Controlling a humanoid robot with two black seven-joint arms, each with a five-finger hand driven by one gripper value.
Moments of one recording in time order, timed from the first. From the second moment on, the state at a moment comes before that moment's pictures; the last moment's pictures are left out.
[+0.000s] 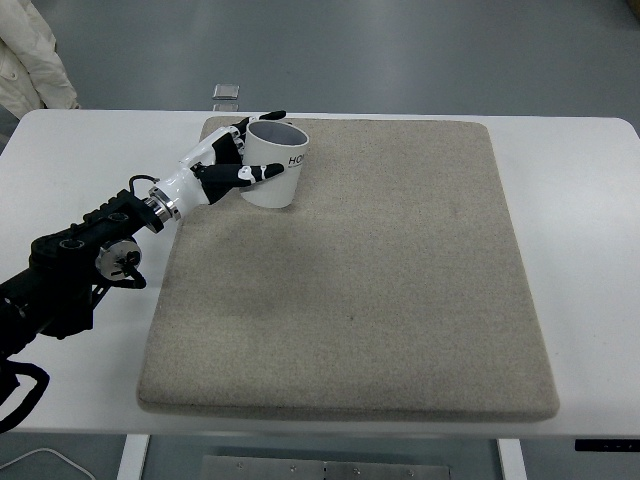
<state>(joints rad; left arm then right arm) -0.86 0.16 -0.41 -0.37 0.37 -0.61 -0.61 -0.02 0.00 -0.05 0.22 0.00 0.00 -0.11</state>
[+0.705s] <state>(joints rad) -0.83 0.17 -0.37 -0.36 0.47 -0.61 -0.61 -0.02 0.00 -0.05 0.22 0.00 0.00 -0.11</state>
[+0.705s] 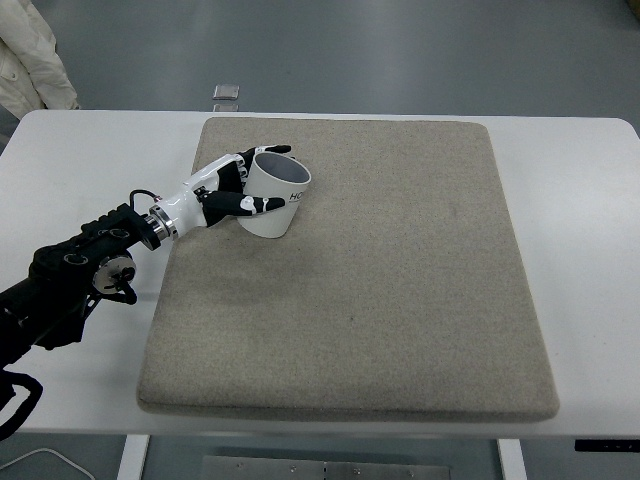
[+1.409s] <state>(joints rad) -0.84 0.17 -0.38 -0.38 0.47 -0.52 -0.61 -0.02 0.00 -0.05 0.22 0.00 0.00 -0.11</state>
